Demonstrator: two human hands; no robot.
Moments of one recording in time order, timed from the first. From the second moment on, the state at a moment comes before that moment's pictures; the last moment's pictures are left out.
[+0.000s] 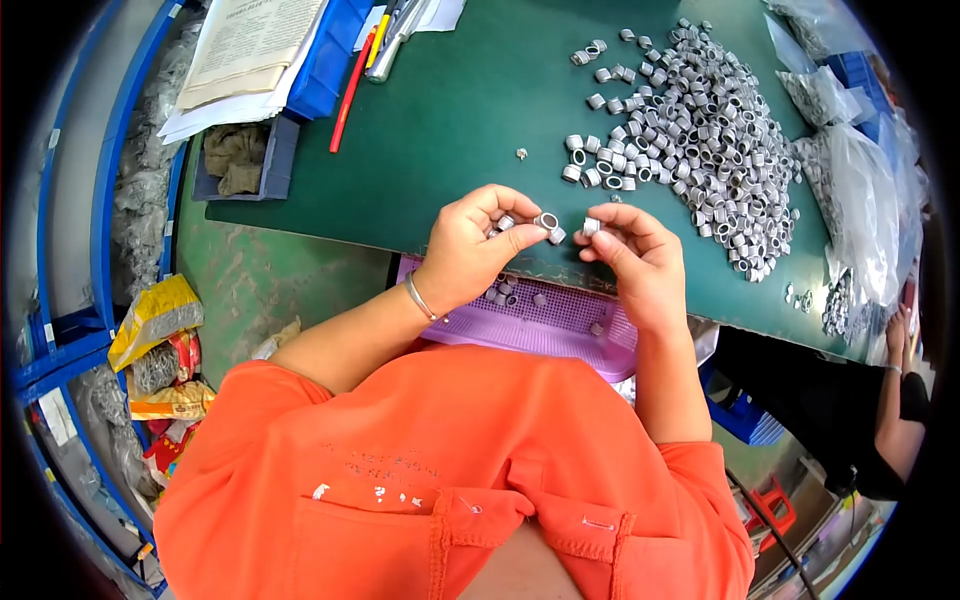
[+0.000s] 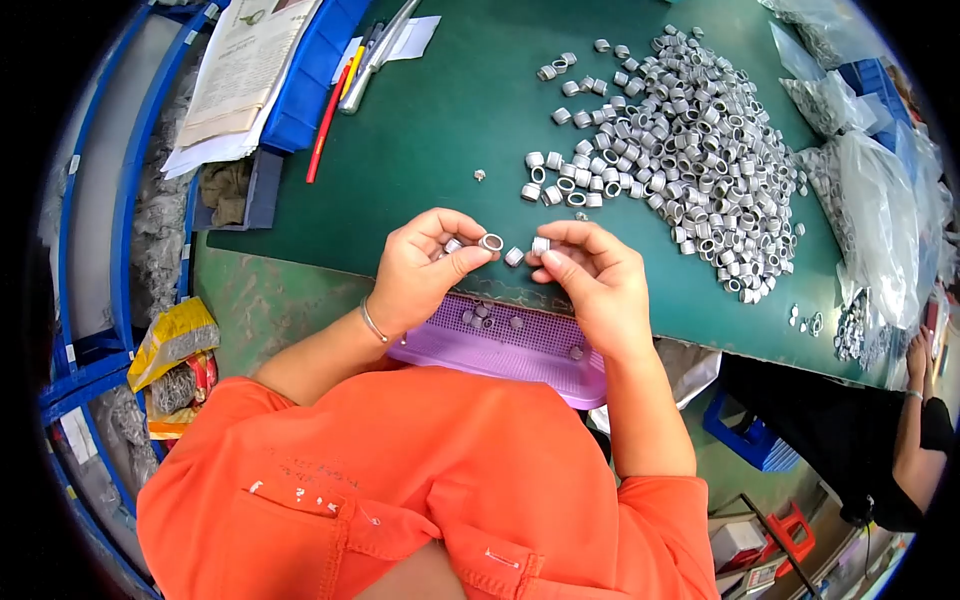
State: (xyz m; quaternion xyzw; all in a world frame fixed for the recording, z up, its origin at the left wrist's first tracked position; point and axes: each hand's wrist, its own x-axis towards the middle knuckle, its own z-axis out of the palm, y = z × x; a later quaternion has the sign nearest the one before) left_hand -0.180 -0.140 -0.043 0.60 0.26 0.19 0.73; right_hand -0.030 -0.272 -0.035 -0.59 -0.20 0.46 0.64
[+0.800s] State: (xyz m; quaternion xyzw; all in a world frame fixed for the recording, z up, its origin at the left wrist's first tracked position) left_hand -0.184 -0.142 -0.050 0.64 0.27 0.19 0.69; right_hand -0.047 -0.262 -0.043 -0.71 -0.55 0.14 0.42
